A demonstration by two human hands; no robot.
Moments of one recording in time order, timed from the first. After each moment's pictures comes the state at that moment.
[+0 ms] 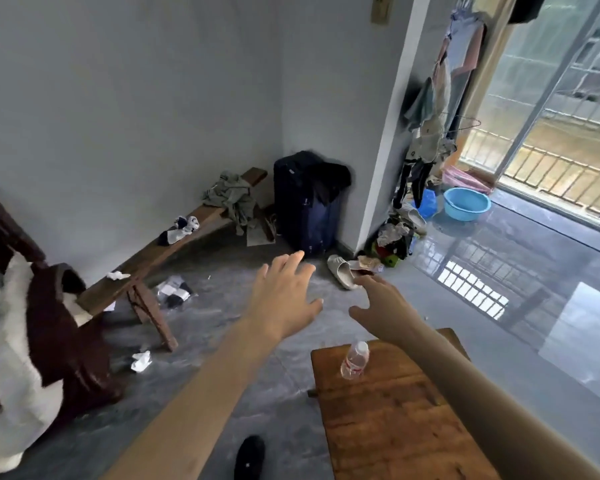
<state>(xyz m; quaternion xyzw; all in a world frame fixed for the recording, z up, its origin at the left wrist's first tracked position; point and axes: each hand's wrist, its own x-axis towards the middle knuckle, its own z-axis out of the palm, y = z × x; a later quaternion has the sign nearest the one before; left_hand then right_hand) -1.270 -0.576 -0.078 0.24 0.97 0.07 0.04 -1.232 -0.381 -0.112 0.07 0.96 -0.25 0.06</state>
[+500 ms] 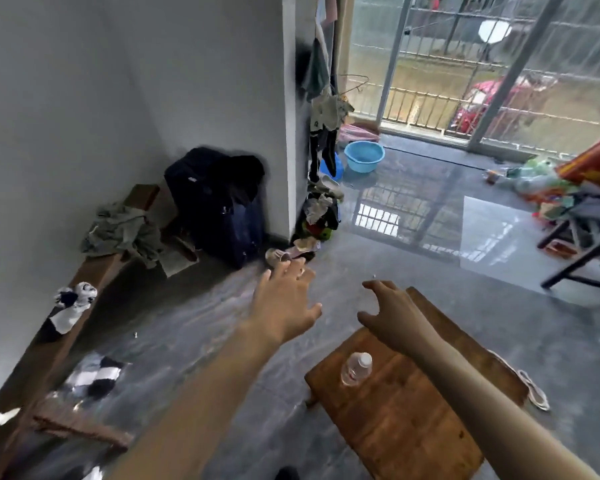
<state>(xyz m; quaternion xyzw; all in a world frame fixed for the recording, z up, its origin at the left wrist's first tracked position) -1.467 -0.532 -0.125 0.46 0.88 0.05 0.11 -1.319 -0.388 -0.136 0.33 0.91 -0.26 0.02</state>
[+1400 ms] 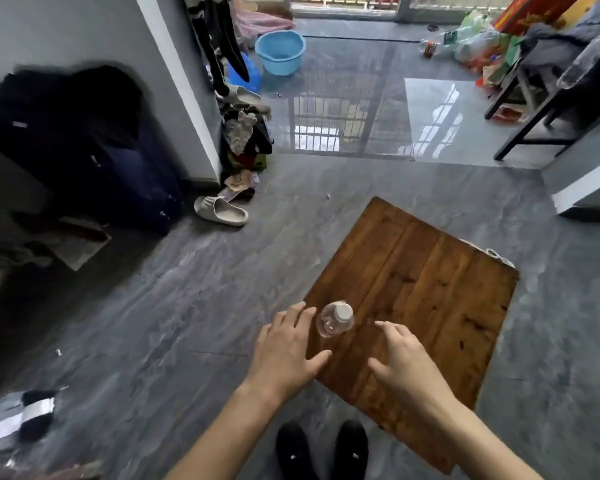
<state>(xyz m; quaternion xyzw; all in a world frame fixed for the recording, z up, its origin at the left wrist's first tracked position) -1.422 -0.491 -0.397 0.54 0.80 0.06 0.26 -1.233 -0.395 -0.385 0.52 0.79 -0.33 0.08</state>
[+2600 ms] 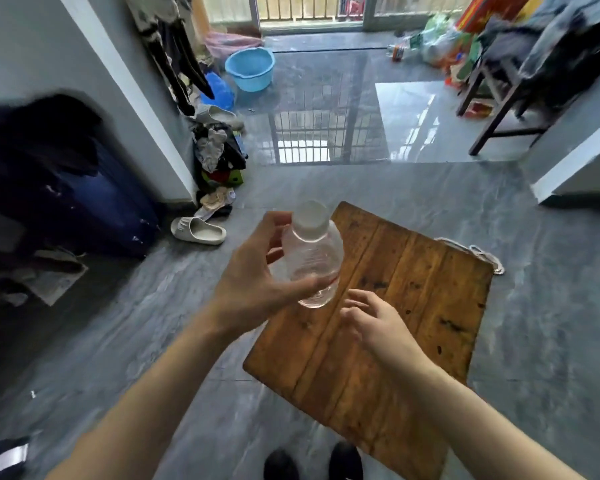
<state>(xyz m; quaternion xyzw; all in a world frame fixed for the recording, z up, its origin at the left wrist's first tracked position) -1.412 -0.386 -0.298 0.52 0.66 0.44 0.32 -1.221 -0.334 -0.372 0.55 0.52 -0.63 -0.13</state>
